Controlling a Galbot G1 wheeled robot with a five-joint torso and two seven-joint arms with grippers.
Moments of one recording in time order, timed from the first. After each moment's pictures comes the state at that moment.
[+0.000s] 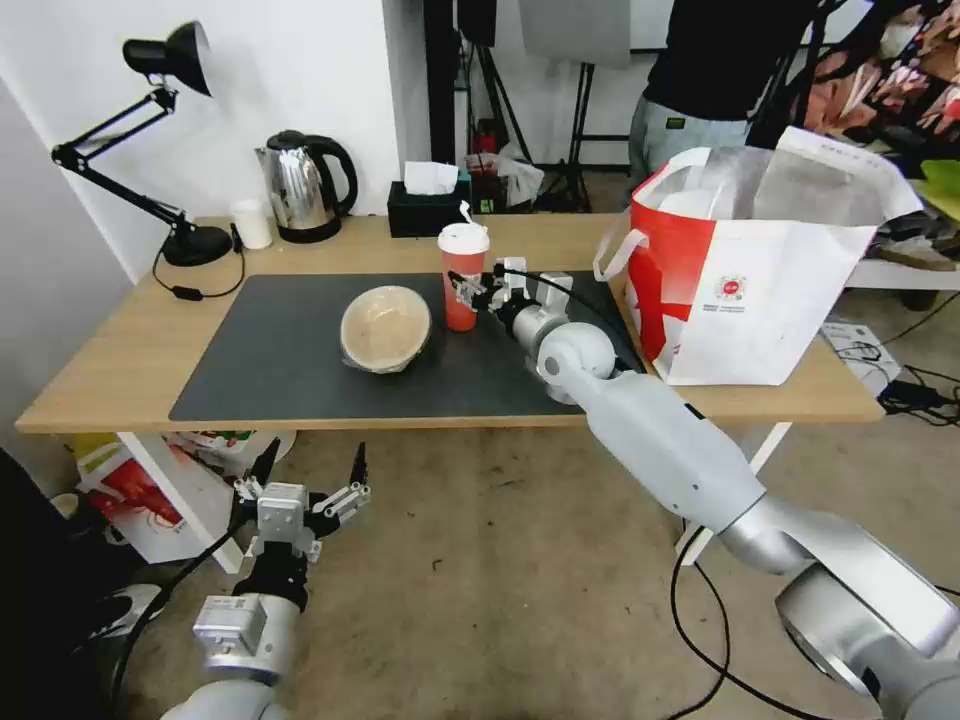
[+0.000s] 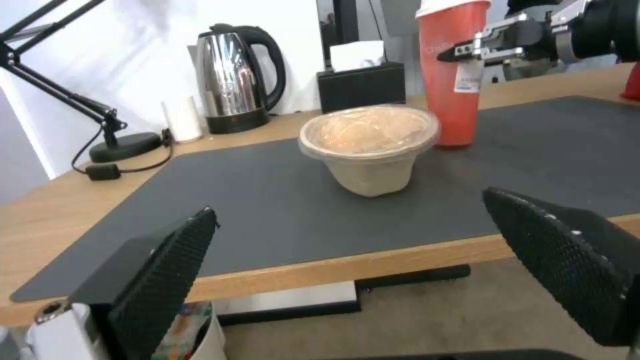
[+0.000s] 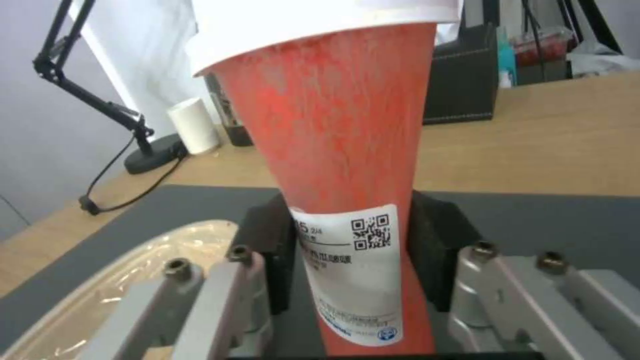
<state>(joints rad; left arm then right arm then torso) 1.80 -1.50 -0.55 -2.30 0.00 0.00 0.00 -0.34 1.24 -0.27 1.31 0.98 -0.20 0.11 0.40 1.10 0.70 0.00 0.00</state>
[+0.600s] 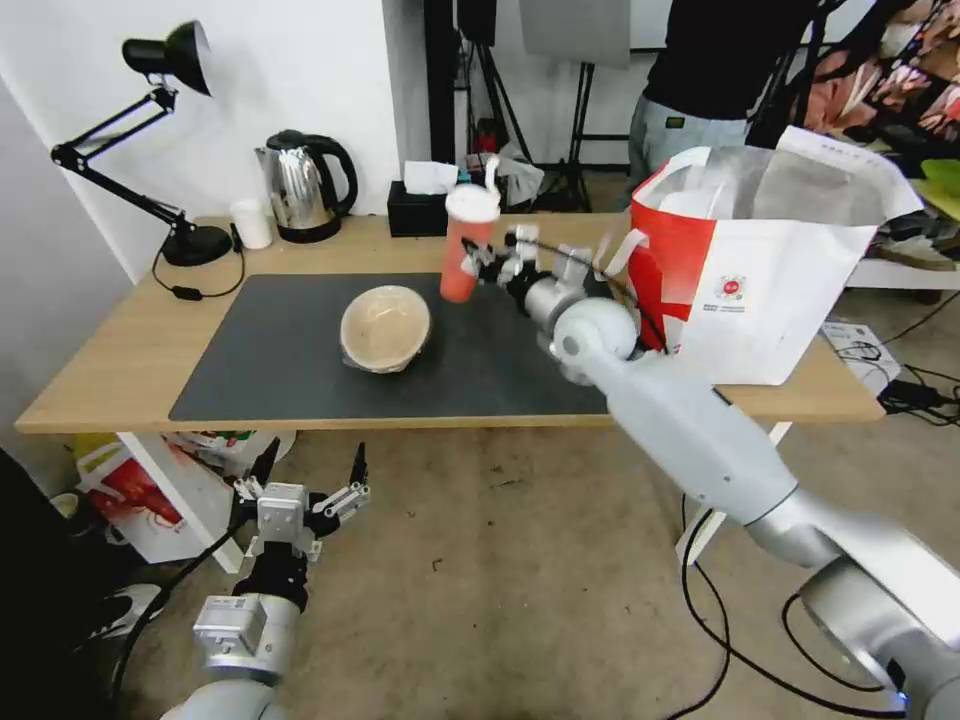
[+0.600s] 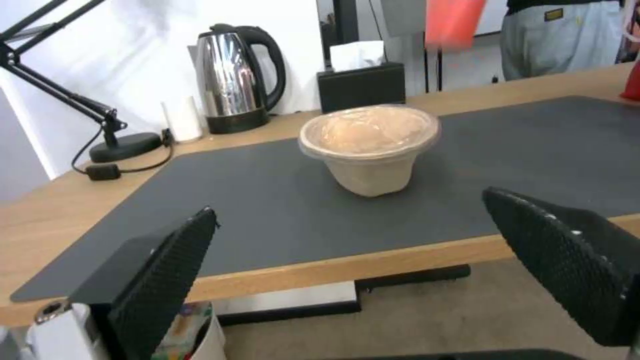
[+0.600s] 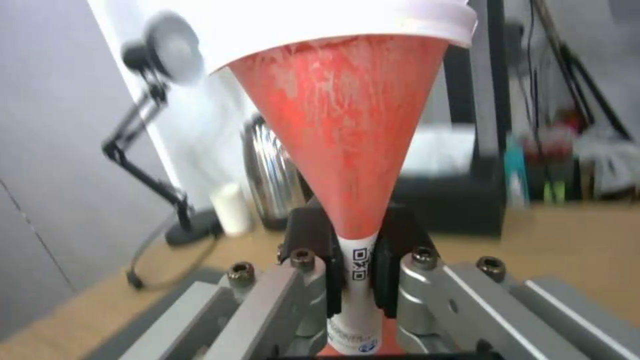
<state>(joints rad) 1.80 -1.50 -0.55 -2.30 0.00 0.00 0.00 -0.28 1.17 -0.24 1.46 1.03 -0.20 0.13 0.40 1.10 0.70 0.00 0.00</state>
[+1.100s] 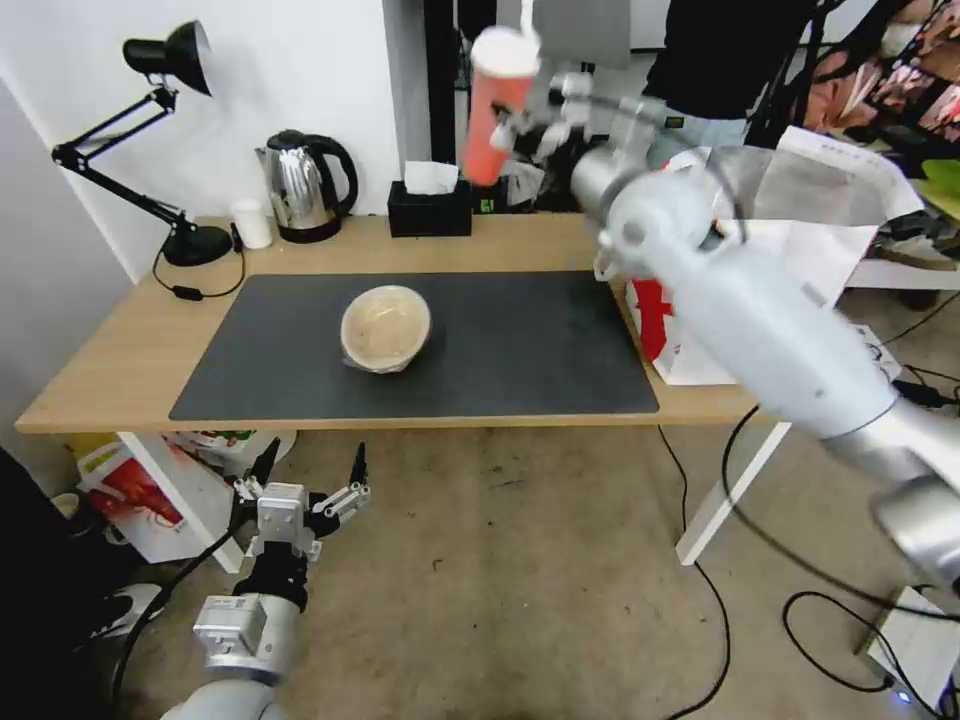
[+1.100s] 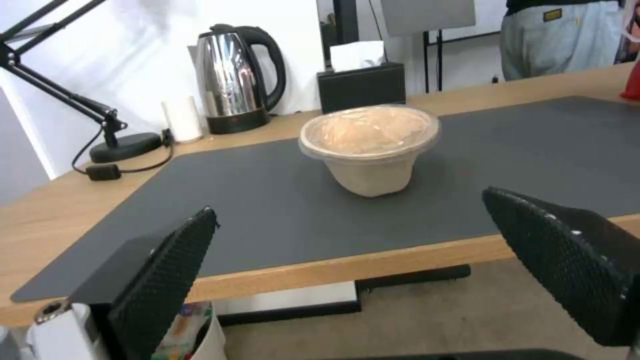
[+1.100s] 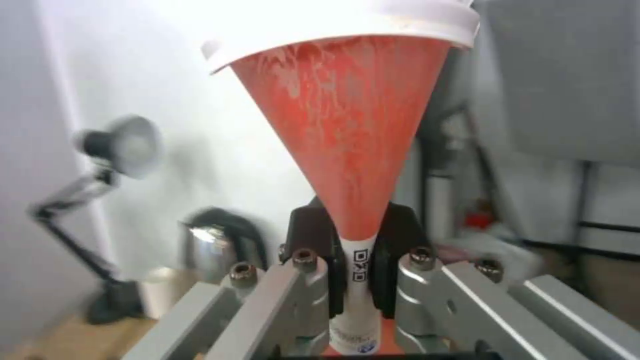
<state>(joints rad) 1.80 -1.50 -0.55 -2.30 0.00 0.00 0.00 0.03 0.98 -0.26 1.58 1.12 -0.38 0.30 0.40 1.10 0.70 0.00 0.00</state>
